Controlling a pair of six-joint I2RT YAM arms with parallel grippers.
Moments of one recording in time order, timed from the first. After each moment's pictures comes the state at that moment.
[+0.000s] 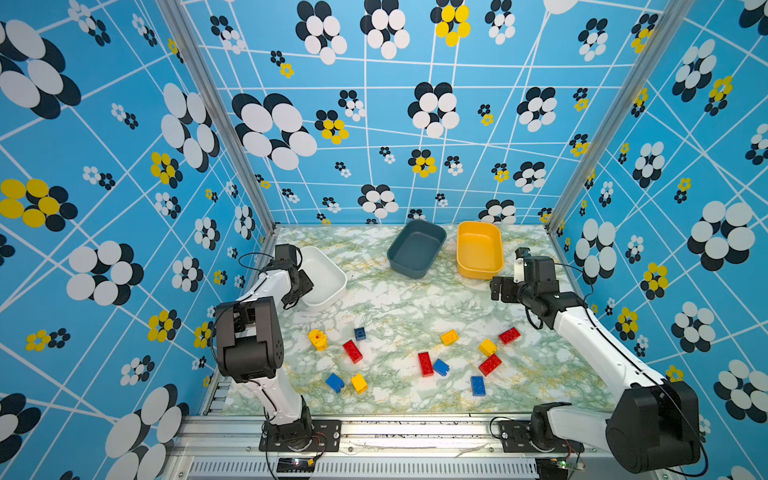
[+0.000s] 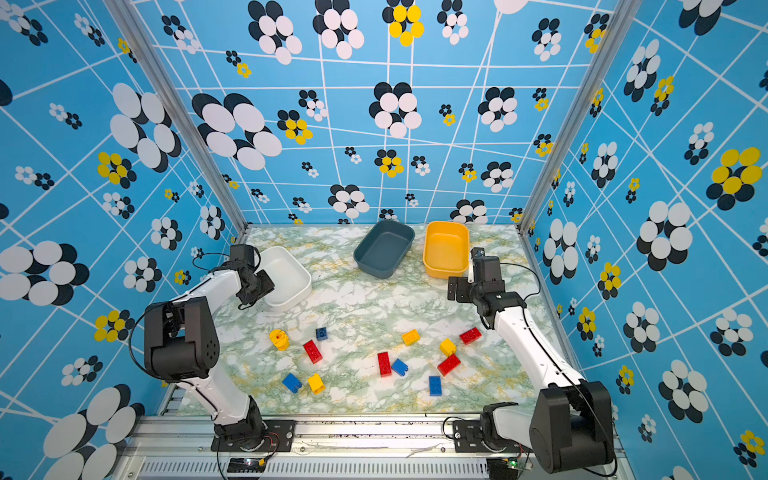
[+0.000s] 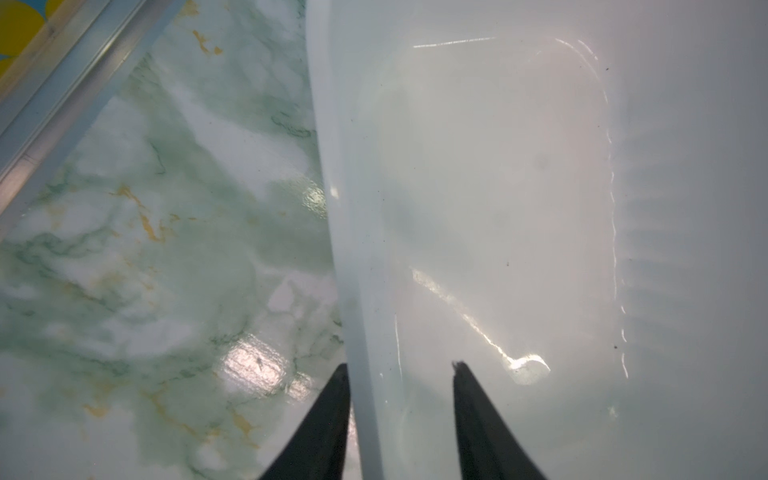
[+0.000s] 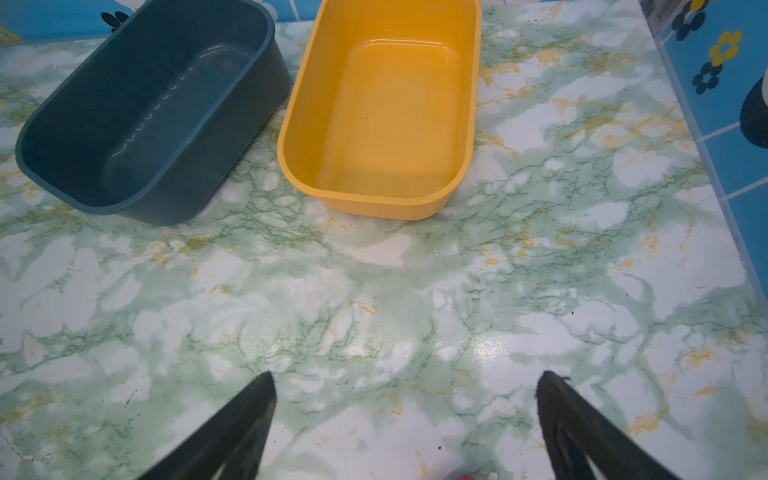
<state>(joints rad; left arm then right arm) 0.16 1.77 1.16 -0.52 -0.03 -0.51 0.14 1.26 0.89 -0.40 0.08 0.12</state>
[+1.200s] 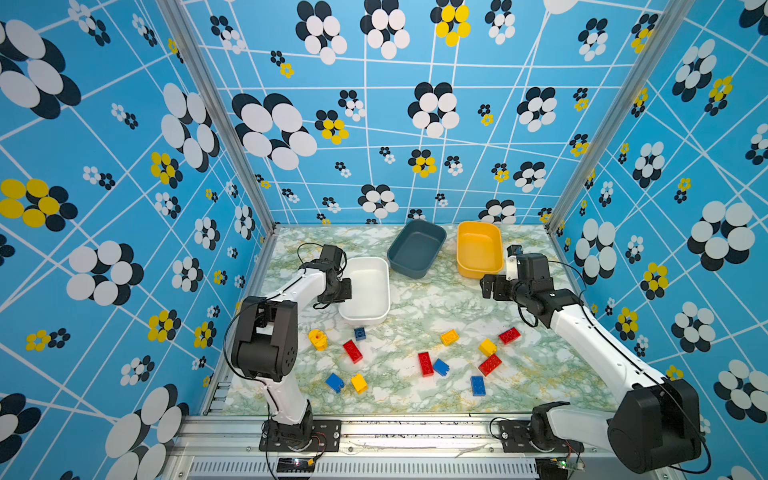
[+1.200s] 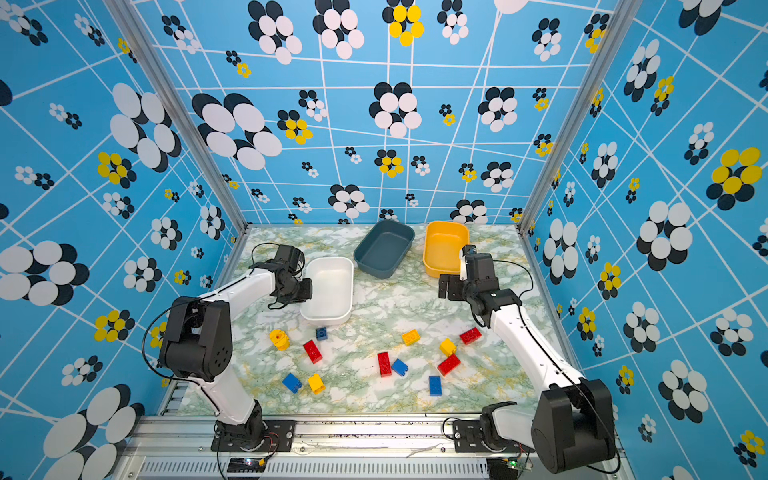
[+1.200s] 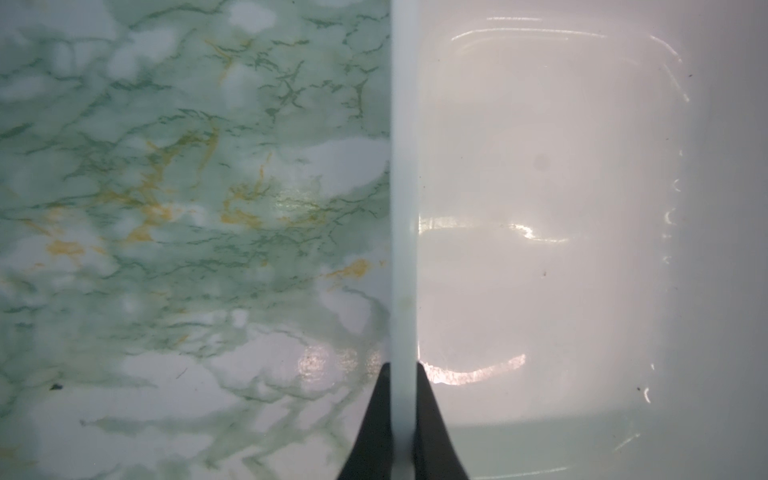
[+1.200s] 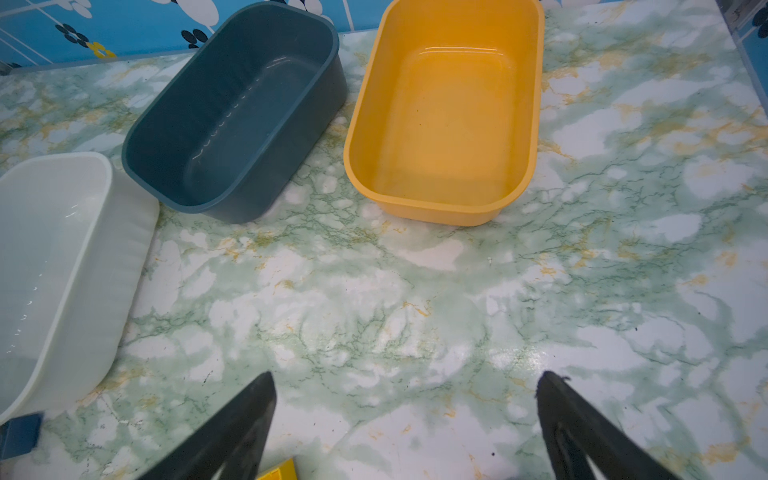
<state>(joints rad) -0.16 1.76 1.17 -0.62 0.05 -0.24 0.21 1.27 0.93 -0.42 0.02 0.18</state>
